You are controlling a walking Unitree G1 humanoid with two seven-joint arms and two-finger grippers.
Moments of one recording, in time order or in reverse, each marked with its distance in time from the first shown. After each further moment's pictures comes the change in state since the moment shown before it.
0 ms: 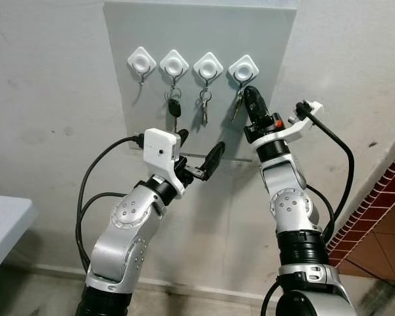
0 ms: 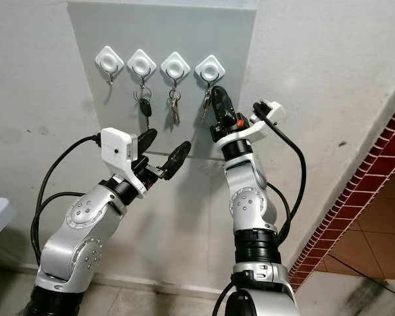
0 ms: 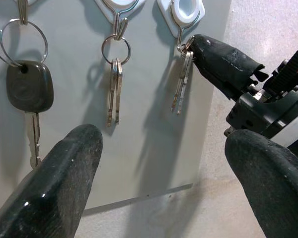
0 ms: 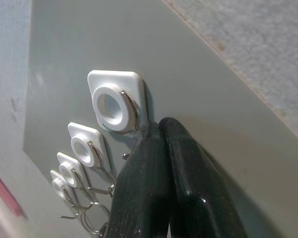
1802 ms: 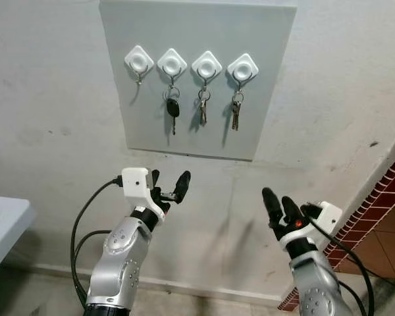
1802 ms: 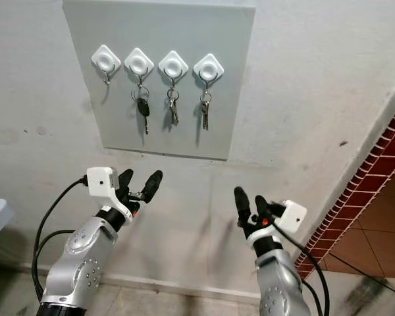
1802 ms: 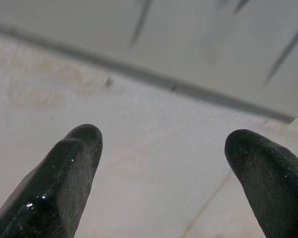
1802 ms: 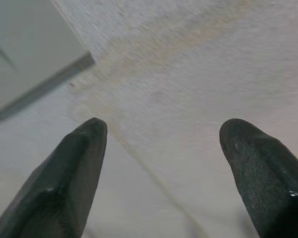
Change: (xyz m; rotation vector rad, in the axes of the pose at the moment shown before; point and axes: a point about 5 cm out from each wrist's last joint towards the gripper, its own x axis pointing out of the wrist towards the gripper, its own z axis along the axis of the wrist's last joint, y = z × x) left arm -0.039 0.043 -0.087 -0.223 0.166 0.315; right arm -0.171 -0.083 -0.025 -0.397 0.260 -0.462
